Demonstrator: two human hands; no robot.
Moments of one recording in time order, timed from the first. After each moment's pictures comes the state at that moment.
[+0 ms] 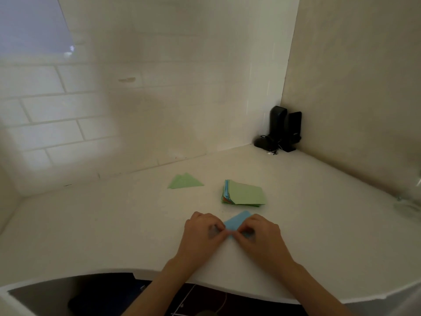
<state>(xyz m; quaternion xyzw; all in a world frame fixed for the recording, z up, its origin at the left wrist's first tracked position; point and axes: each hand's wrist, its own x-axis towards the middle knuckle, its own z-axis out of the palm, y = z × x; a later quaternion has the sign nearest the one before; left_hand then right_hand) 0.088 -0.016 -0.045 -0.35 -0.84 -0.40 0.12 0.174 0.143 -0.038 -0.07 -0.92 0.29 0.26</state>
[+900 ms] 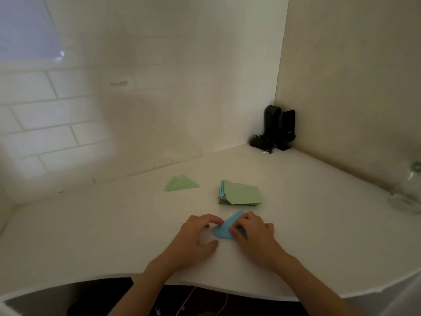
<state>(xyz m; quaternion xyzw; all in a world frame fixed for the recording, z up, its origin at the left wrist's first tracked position) 0.086 -0.043 -0.023 -0.43 -0.83 -0.34 -0.04 0.169 0.138 -0.023 -0.10 -0.96 0.25 0.08</state>
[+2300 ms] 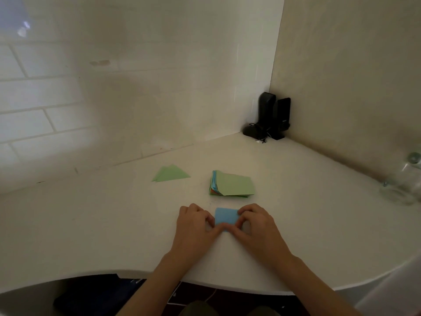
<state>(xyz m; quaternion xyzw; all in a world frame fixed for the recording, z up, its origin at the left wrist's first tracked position) 0.098 0.001 -0.036 -0.28 -0.90 -0.31 0.07 0.178 0.159 -0.043 -0.08 -0.92 0.29 0.25</state>
